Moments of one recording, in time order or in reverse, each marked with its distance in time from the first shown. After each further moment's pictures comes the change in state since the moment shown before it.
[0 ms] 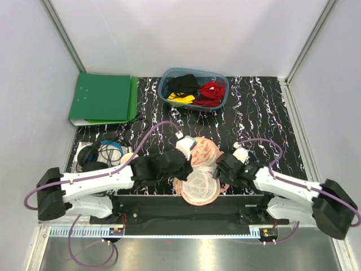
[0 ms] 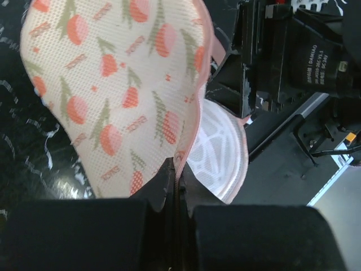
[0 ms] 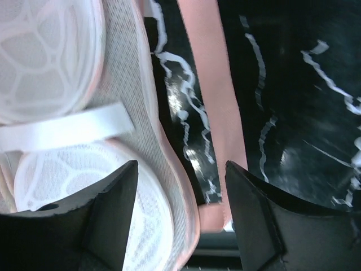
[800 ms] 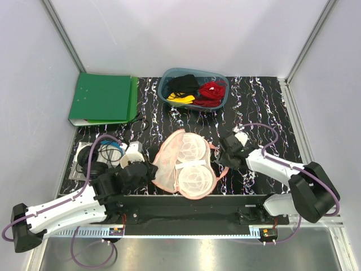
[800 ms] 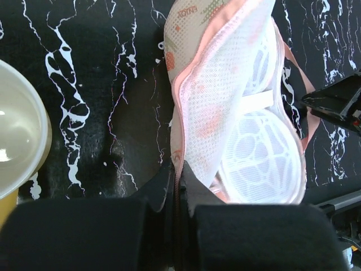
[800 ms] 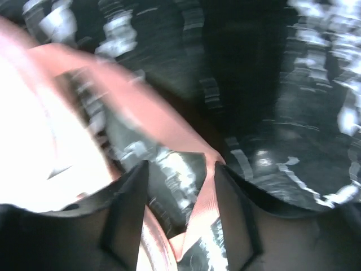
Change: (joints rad) left arm 0.142 -0.597 -0.433 -0.145 -0.299 -0.396; right arm -0.266 0.280 0.153 0.100 -0.001 -0.195
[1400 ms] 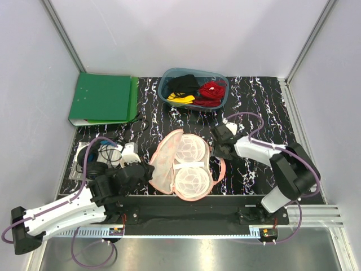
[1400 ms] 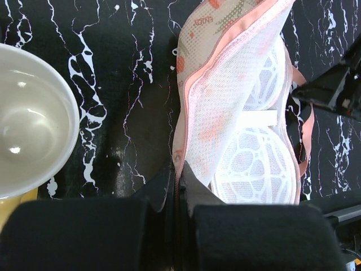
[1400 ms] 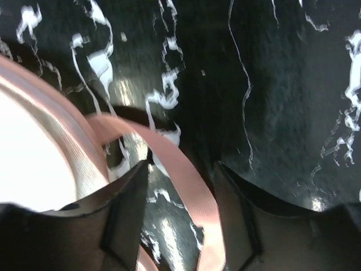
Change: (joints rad) left arm 0.002 -0.053 -0.011 -0.050 -0.050 -0.025; right arm -0.022 0.220 0.182 0.014 -0.053 -0.227
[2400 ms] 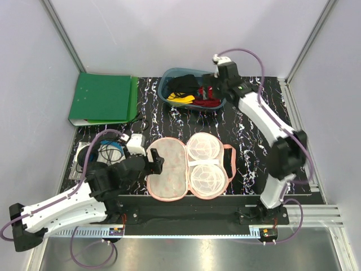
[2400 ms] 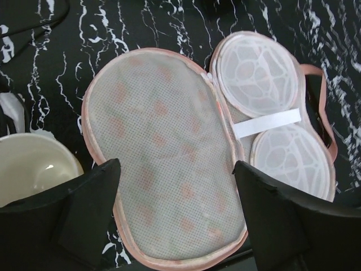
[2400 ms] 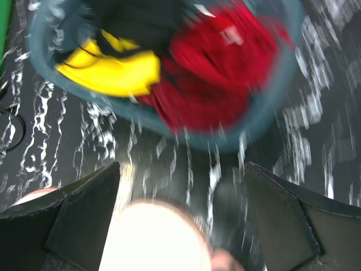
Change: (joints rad) left arm 0.003 0.072 0.163 0.003 -0.021 0.277; right arm -0.176 0.180 0.815 -0.113 -0.125 -0.513
